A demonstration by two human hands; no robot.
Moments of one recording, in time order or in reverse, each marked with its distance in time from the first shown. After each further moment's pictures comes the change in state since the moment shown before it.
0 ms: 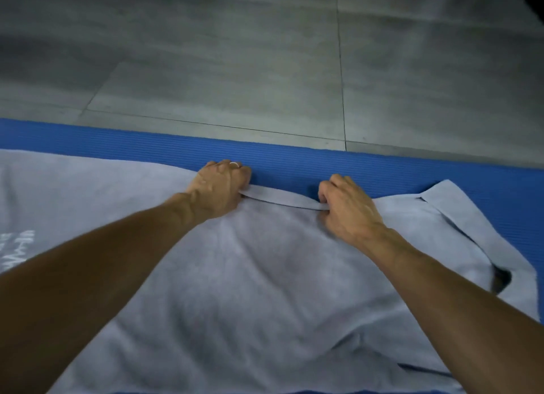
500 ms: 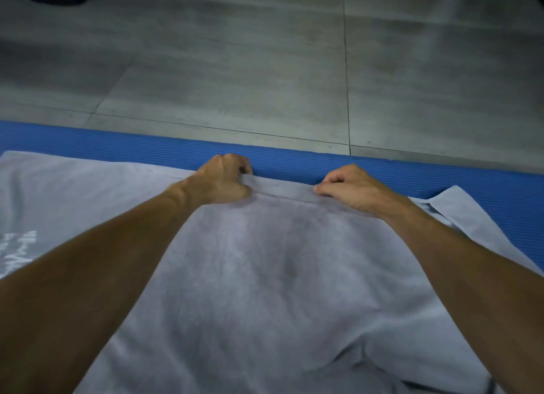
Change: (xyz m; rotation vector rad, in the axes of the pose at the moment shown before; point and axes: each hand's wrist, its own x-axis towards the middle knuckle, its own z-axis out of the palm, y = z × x) left_hand 0.014 -0.001 -0.020 -0.456 -0.109 -0.236; right_hand 0.033 0.017 -0.033 0.589 -0.256 0.233
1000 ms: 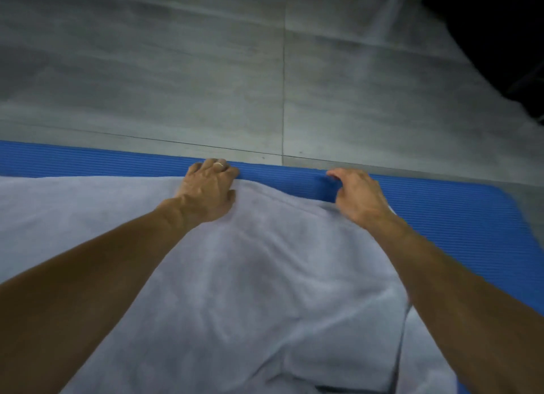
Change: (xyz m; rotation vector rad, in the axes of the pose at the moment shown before) left_hand 0.039 0.080 0.053 0.314 0.155 0.187; right_hand -0.013 0.101 -0.070 -0.417 0.354 0.041
